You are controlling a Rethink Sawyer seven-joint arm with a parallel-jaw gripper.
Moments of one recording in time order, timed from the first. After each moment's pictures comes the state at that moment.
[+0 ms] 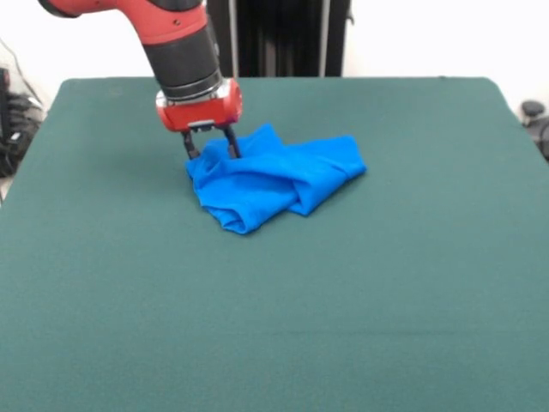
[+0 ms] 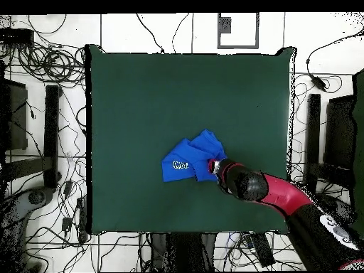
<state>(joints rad) -0.84 -0.46 0.39 1.86 -0.38 0.28 1.58</state>
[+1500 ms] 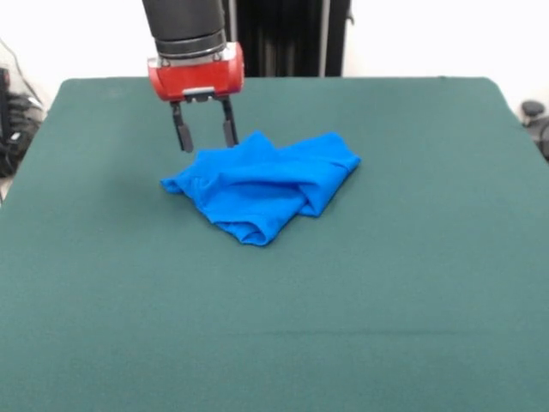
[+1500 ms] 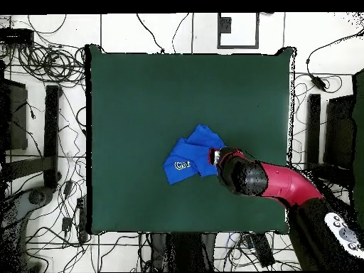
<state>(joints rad) -0.74 -0.64 0.39 1.86 -0.37 0.32 1.58</state>
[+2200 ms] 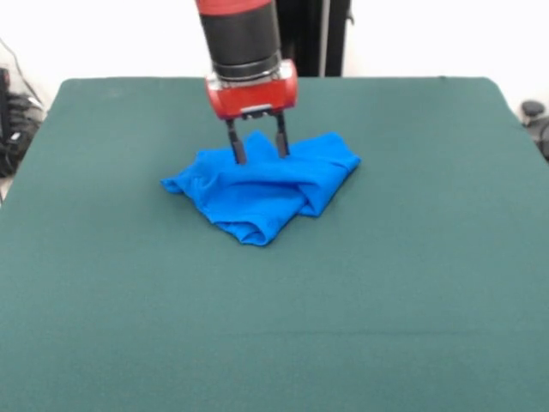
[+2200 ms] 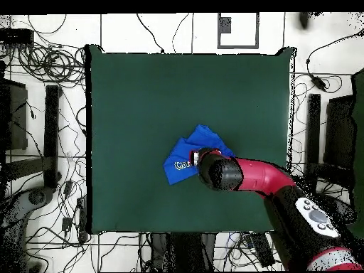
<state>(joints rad) -0.63 -0.58 0.36 1.84 -0.37 0.32 1.58</state>
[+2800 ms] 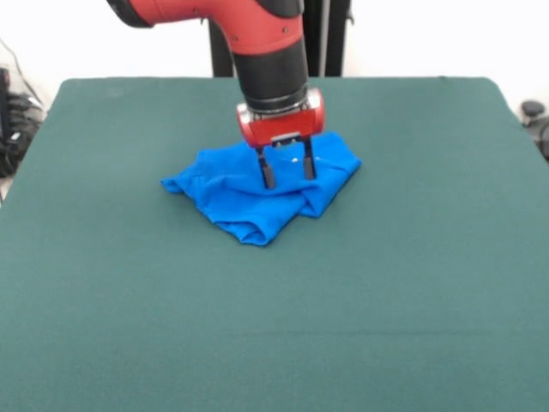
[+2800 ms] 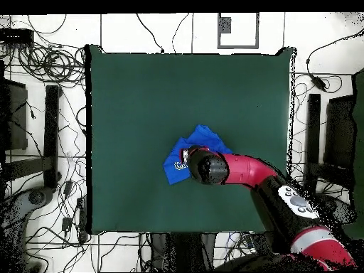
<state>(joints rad) -0.58 -0.47 0.35 1.78 -0.37 0.30 1.58</state>
